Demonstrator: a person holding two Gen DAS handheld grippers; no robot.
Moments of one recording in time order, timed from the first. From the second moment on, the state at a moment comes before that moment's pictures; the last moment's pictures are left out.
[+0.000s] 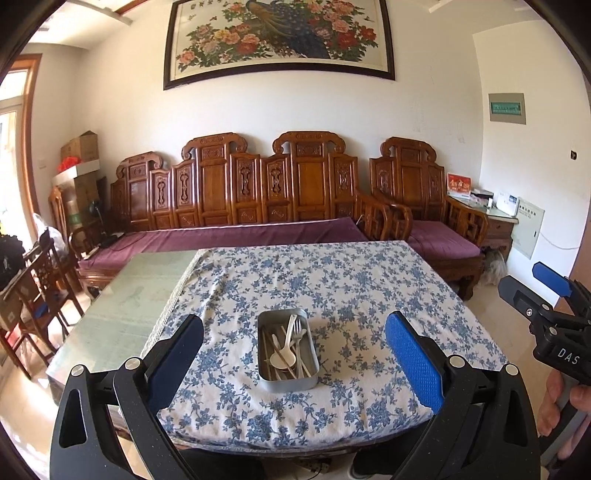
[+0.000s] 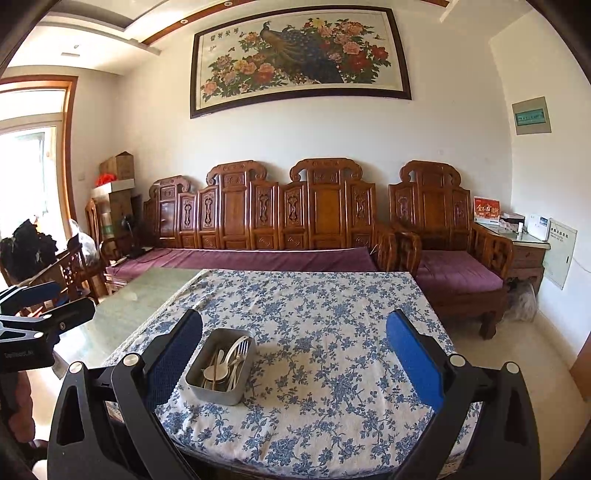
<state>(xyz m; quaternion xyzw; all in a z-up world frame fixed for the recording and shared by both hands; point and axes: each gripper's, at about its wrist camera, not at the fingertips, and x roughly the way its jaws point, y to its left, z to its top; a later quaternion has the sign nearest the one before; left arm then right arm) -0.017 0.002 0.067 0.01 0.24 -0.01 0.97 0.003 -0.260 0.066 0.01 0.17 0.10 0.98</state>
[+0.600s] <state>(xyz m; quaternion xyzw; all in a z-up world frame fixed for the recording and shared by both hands) -0.015 0.003 0.061 0.01 0.24 -0.01 0.97 0.005 -0.259 0.062 0.01 0.18 0.10 0.98</state>
